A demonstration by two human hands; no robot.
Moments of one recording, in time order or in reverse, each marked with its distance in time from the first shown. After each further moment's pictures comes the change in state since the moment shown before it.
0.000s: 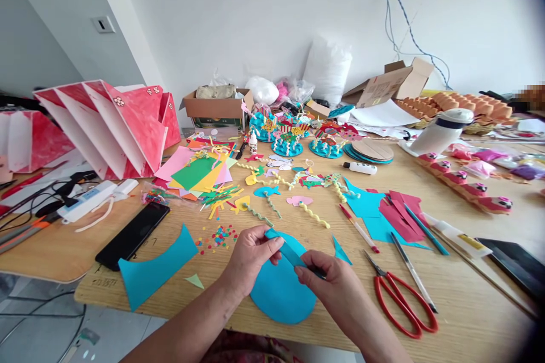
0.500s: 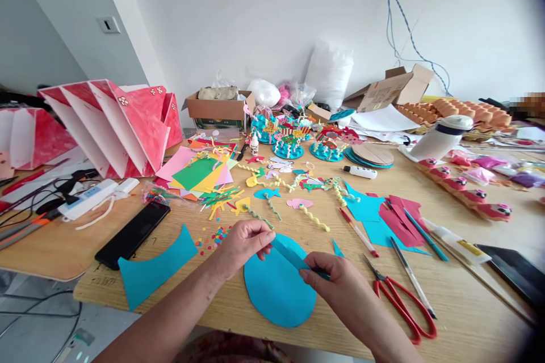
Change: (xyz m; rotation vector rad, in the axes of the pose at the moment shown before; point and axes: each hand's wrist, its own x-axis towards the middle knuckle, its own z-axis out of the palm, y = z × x) left_hand 0.008 0.021 -0.025 0.192 -0.229 0.009; right_hand 0.001 -0.001 -0.010 -0.131 -0.018 -0.034
